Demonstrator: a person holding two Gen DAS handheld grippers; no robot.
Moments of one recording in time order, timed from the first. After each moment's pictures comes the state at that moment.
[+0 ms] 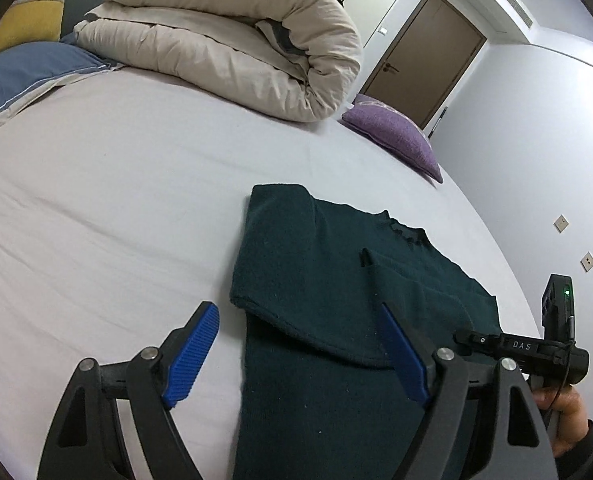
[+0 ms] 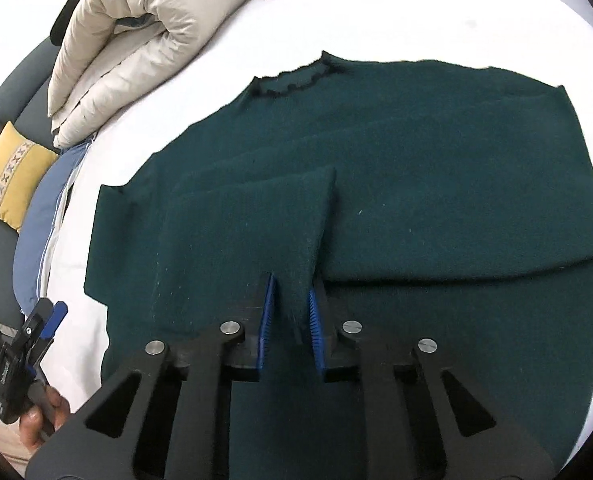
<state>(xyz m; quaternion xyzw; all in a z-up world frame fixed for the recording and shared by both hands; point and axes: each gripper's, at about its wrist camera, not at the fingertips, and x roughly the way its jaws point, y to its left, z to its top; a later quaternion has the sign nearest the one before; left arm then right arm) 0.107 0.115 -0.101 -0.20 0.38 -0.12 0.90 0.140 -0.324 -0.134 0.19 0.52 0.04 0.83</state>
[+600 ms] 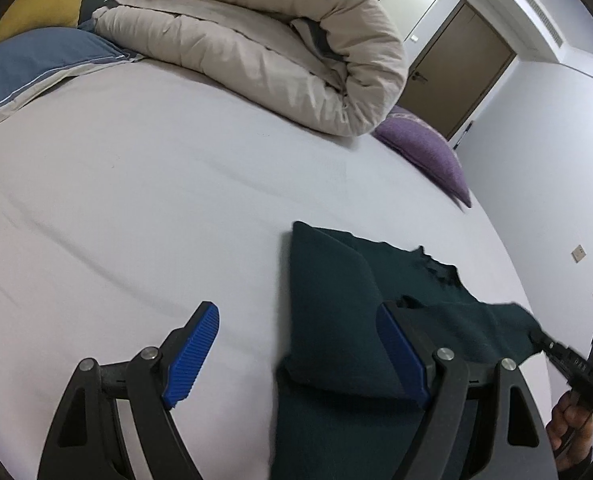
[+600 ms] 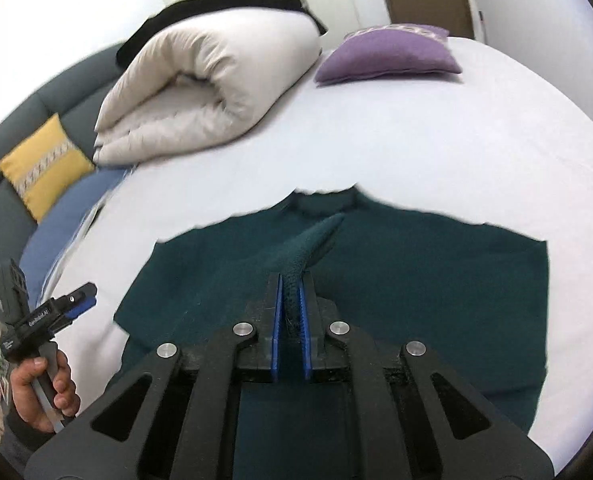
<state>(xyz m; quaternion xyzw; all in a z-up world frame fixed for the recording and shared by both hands) 0.173 0.137 -0.105 -0.22 0.39 -0.08 0.89 0.145 -0.362 -0.051 0.13 0.39 0.08 0.91</state>
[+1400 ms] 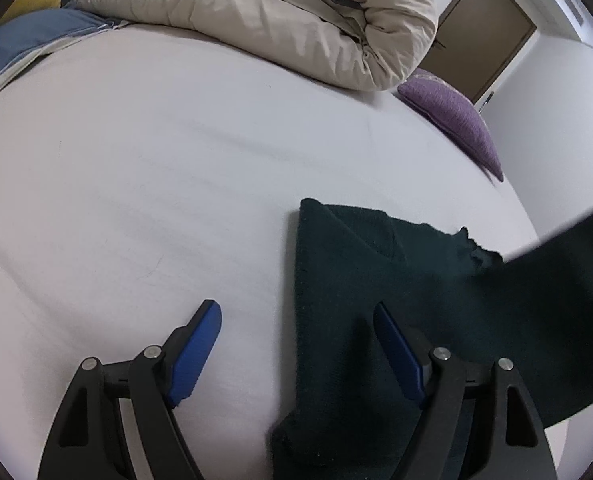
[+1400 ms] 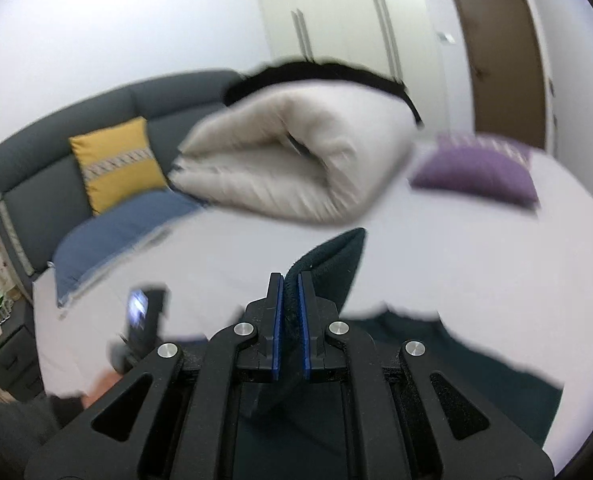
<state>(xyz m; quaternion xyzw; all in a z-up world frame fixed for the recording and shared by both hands) 0.230 0.111 -0.151 -0.20 0.45 -0.07 0.87 0.150 -0.250 0.085 0.03 0.23 0.23 0.95</state>
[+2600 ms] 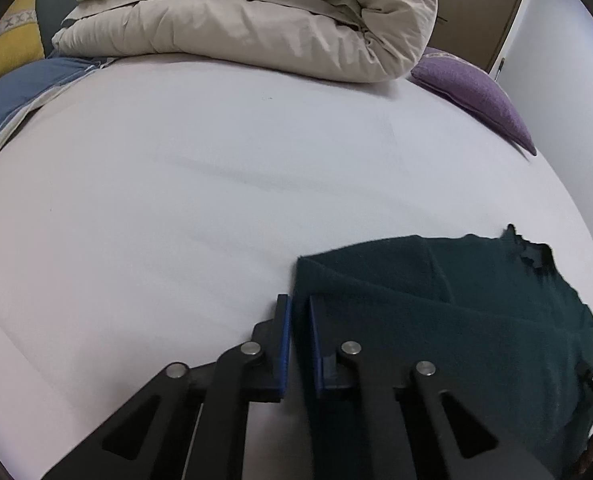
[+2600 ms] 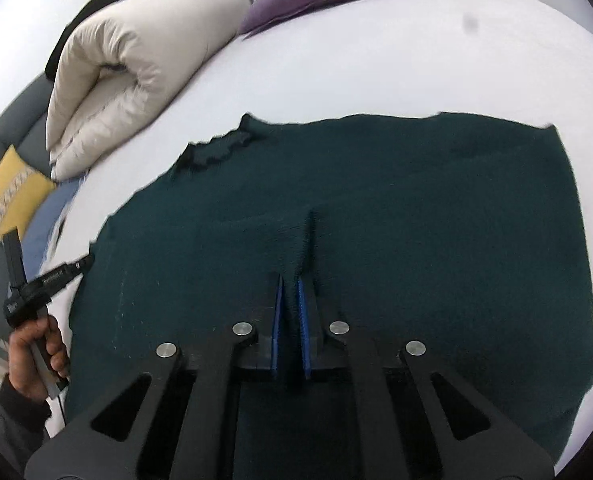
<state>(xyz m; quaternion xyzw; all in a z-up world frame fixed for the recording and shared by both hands) 0.280 0.095 -0.158 -0.09 0.46 -0.03 0.88 0.171 -0.422 -0.123 0.21 0.44 0.03 0.87</state>
